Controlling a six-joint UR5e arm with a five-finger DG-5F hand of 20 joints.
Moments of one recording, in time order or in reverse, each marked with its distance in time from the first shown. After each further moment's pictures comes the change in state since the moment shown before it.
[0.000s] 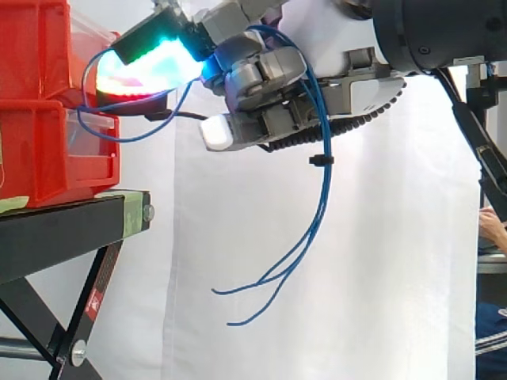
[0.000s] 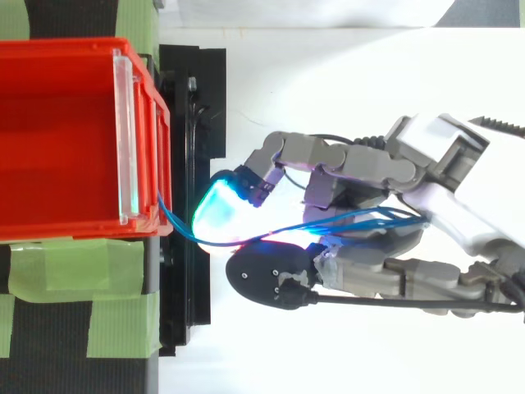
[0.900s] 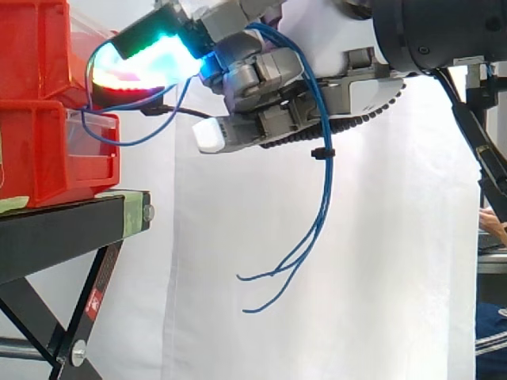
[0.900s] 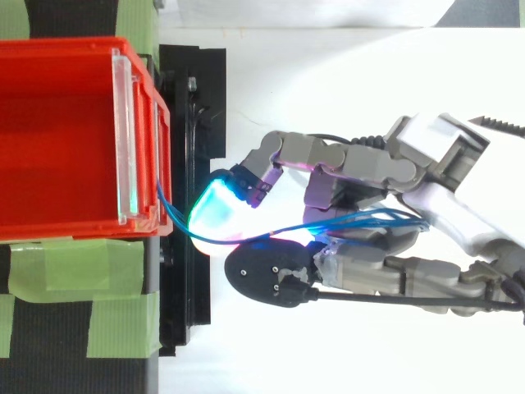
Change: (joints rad) arm 0.000 0.000 0.000 0.001 0.000 0.007
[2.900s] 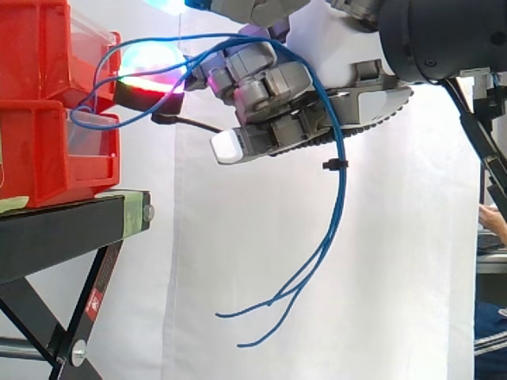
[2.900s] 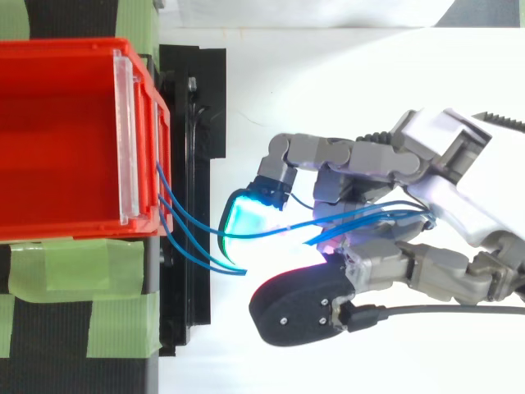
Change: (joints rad) arm -0.003 0.000 -0.009 -0.008 0.018 -0.021
